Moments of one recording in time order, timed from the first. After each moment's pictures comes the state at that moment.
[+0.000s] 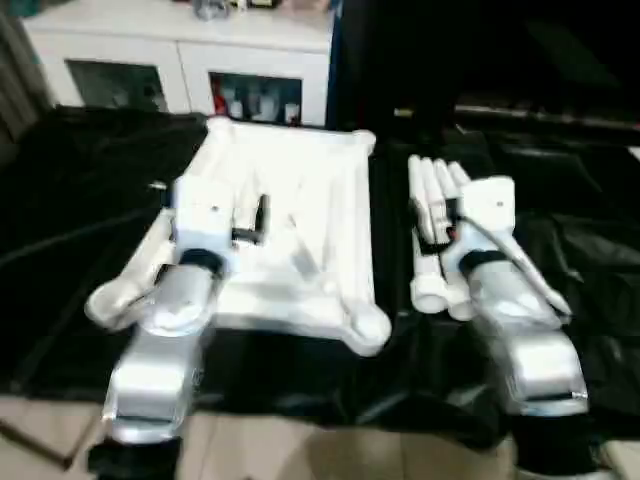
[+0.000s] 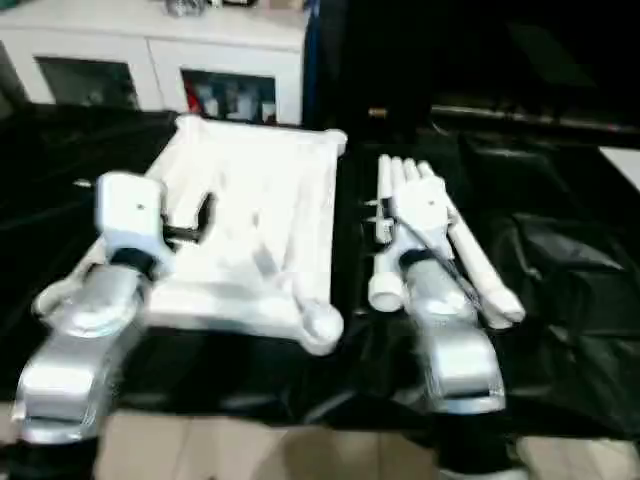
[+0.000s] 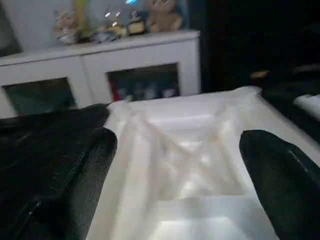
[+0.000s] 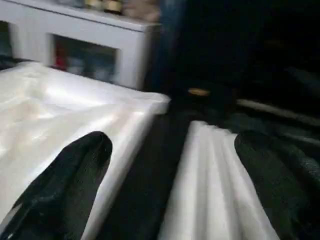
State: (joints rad) left arm -0.24 0.13 0.01 -0.34 0.07 0.56 -0.03; right arm -0.31 -0.09 0.06 -0.15 -0.02 0.46 0.07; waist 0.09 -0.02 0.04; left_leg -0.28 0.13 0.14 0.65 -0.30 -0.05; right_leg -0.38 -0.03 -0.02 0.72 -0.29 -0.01
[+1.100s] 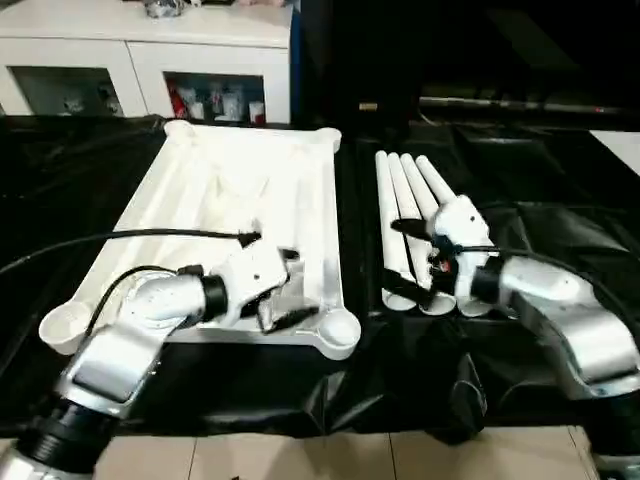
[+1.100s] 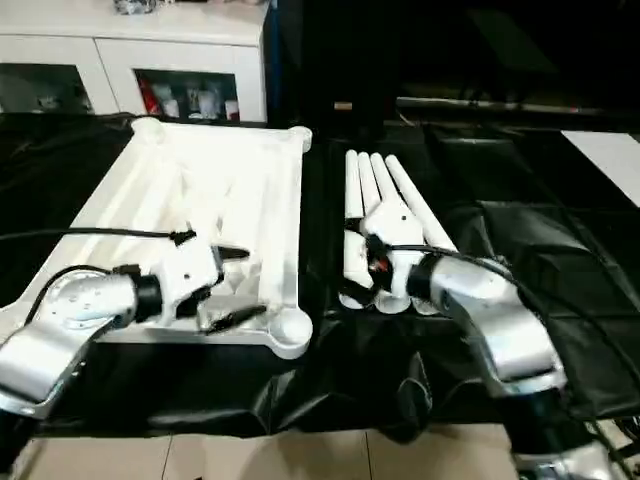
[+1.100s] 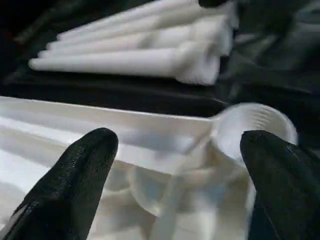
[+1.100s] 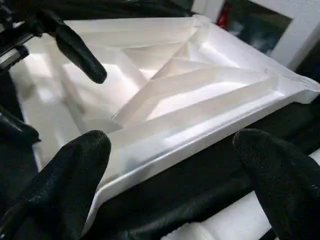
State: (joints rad) left arm -0.32 0.57 -0.28 -0.10 -0.05 0.26 -0.90; right arm -0.36 -0.49 0.13 -0.08 0.23 0.43 0.83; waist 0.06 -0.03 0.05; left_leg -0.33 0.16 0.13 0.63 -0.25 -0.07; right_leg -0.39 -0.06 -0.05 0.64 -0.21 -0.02
